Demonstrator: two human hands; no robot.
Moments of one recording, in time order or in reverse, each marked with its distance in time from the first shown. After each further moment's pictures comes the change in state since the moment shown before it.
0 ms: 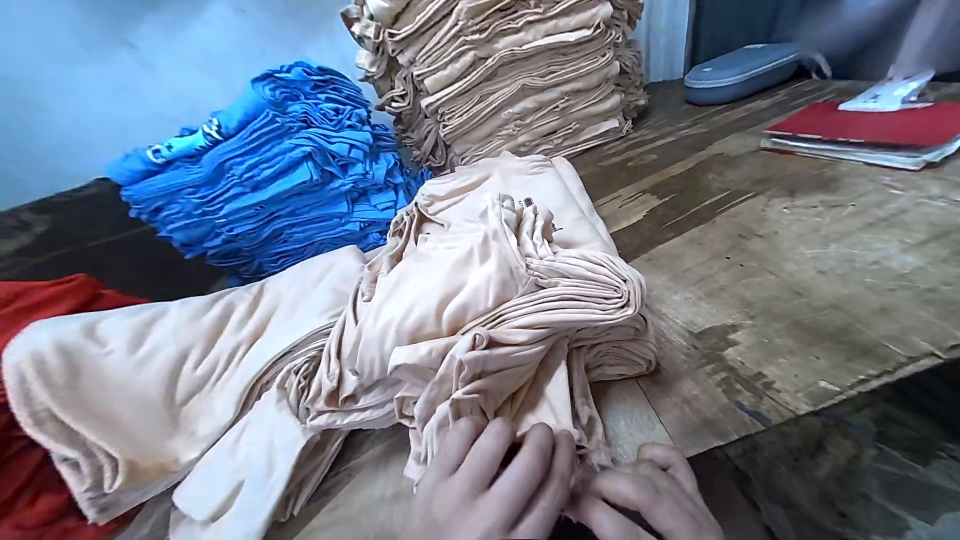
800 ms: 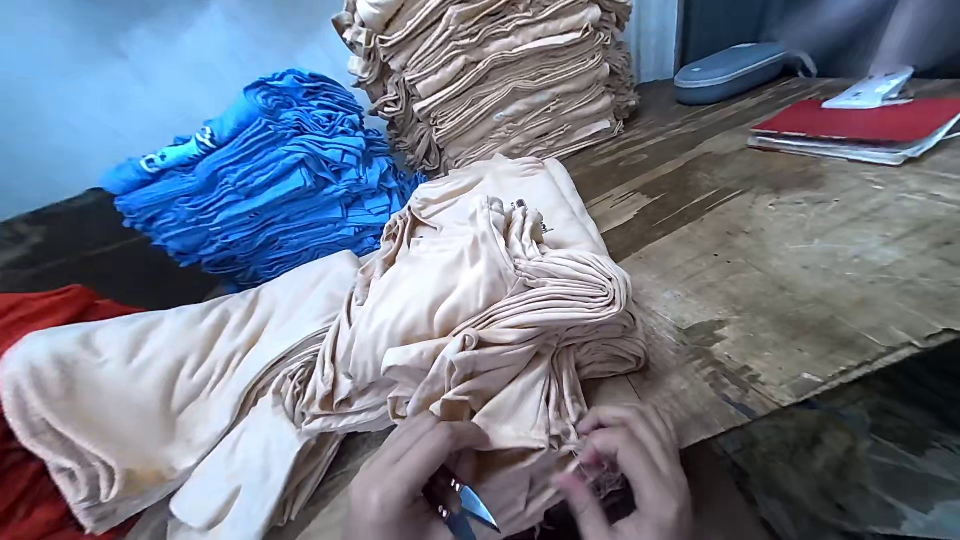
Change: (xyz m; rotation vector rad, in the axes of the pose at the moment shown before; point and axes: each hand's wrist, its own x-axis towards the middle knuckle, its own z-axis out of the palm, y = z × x) left_hand -0.030 -0.027 -0.005 -0.390 0.028 -0.443; right_hand 0.010 0.010 0.015 -0.089 0.075 0.273
